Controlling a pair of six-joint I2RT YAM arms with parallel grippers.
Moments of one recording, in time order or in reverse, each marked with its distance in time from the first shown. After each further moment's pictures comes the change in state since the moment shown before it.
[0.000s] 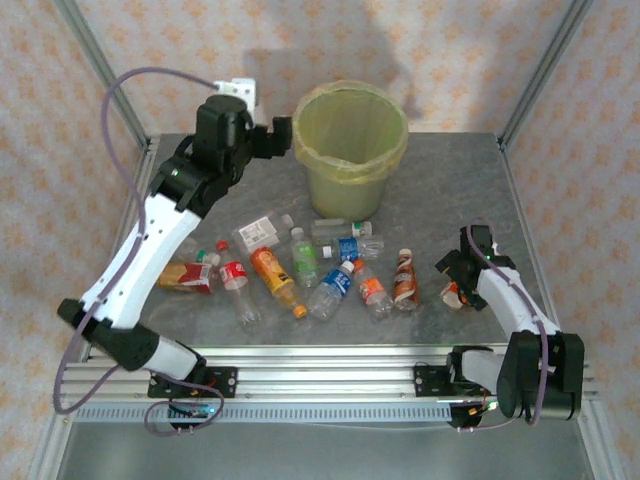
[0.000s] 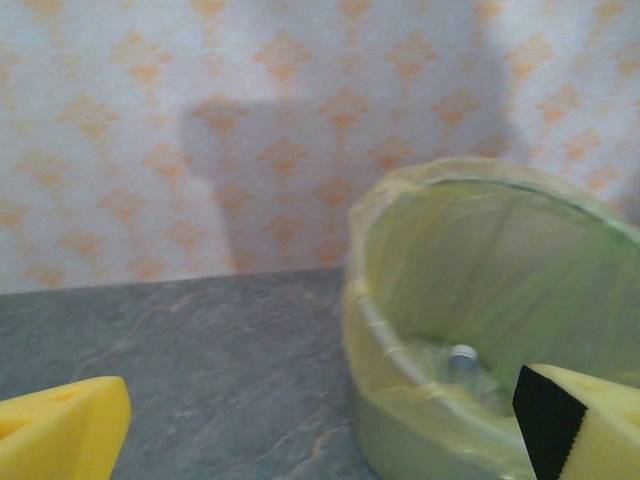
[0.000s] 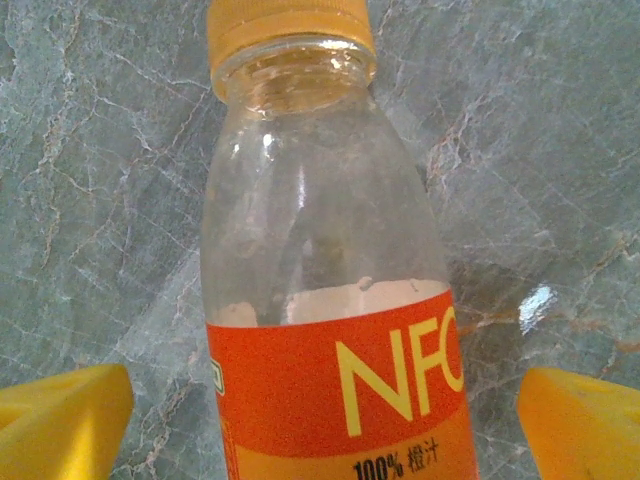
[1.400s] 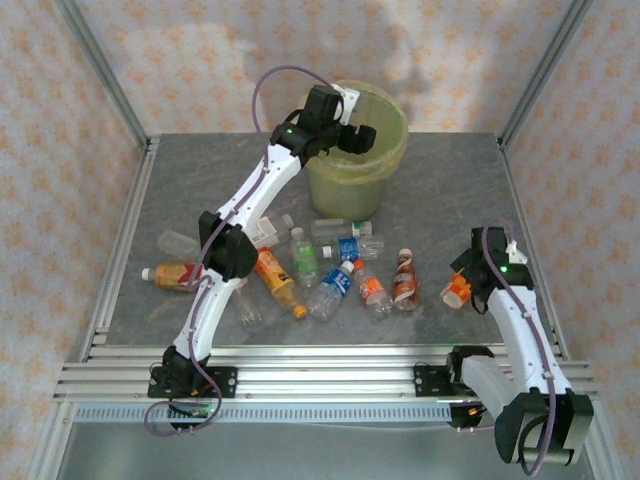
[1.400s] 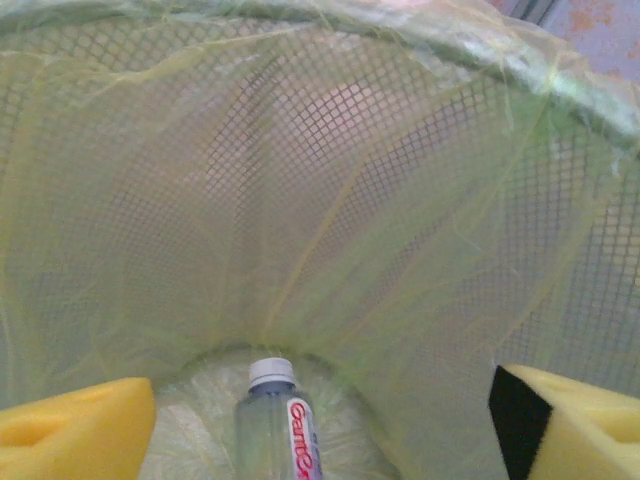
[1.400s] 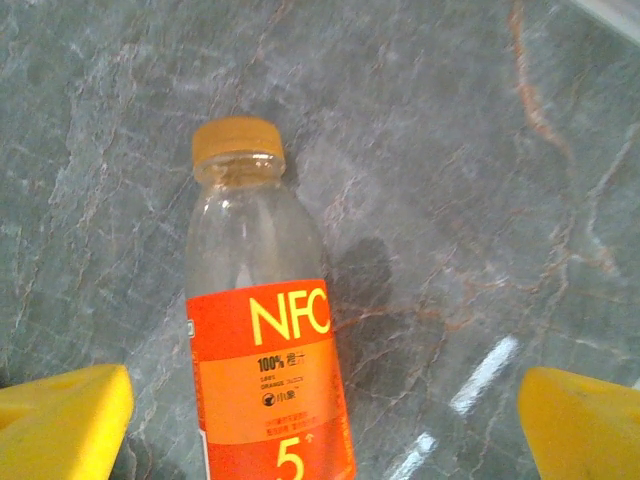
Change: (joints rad) left arm -0.031 1.000 0.869 -0.043 0.511 0.084; right arm 0.000 -0.243 0.086 -0.243 0.142 -0.016
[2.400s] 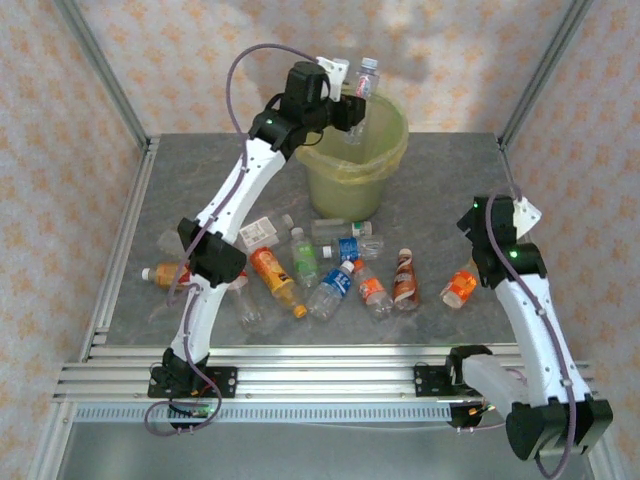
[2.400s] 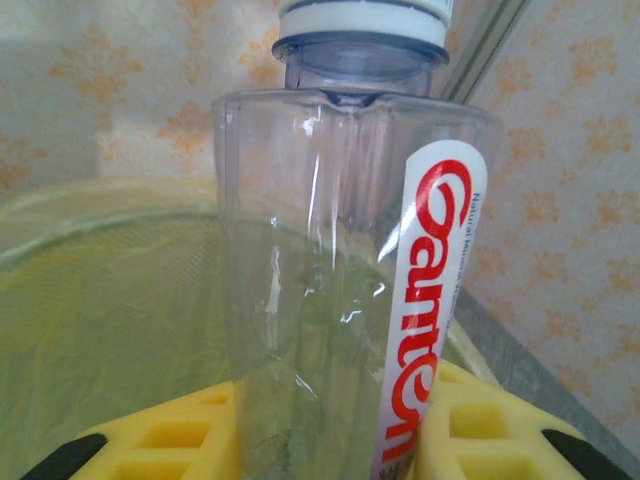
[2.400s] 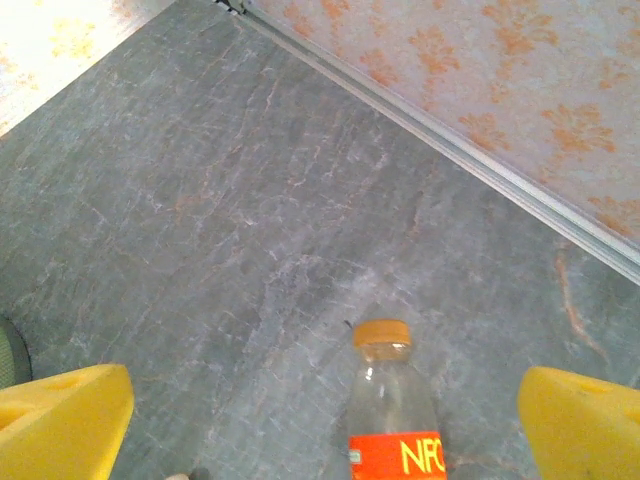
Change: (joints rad) left arm 0.004 -0.144 -0.001 0.041 0.069 -0.100; right arm 0.127 0.014 0.292 0.030 0.204 -0.052
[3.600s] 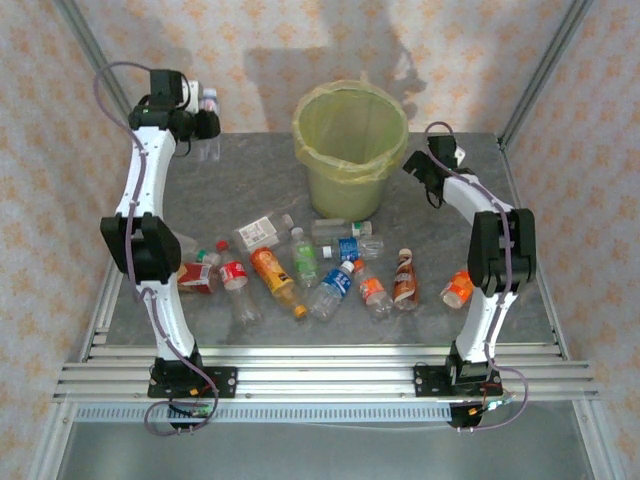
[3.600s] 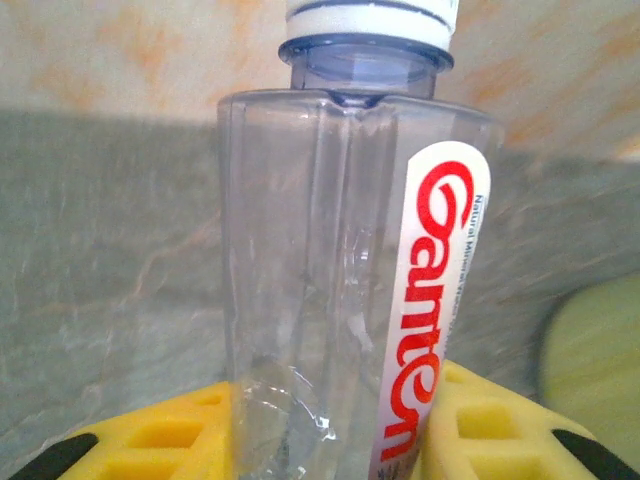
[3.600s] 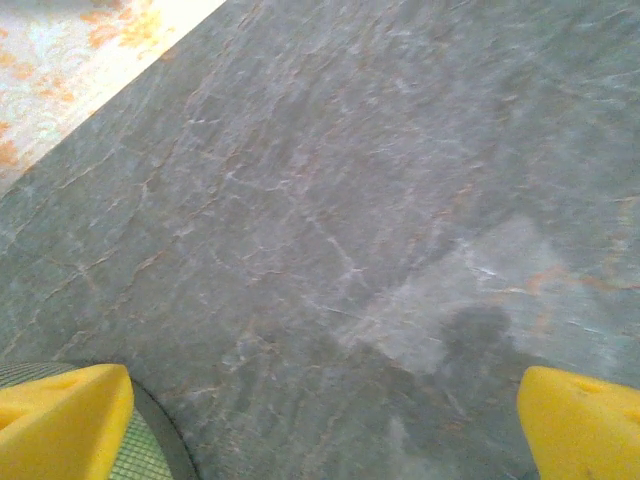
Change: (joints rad) left arm 0.576 -0.240 -0.394 -0.249 -0.029 0.100; right arm 0.013 1.004 0.450 0.575 -0.334 -0.066
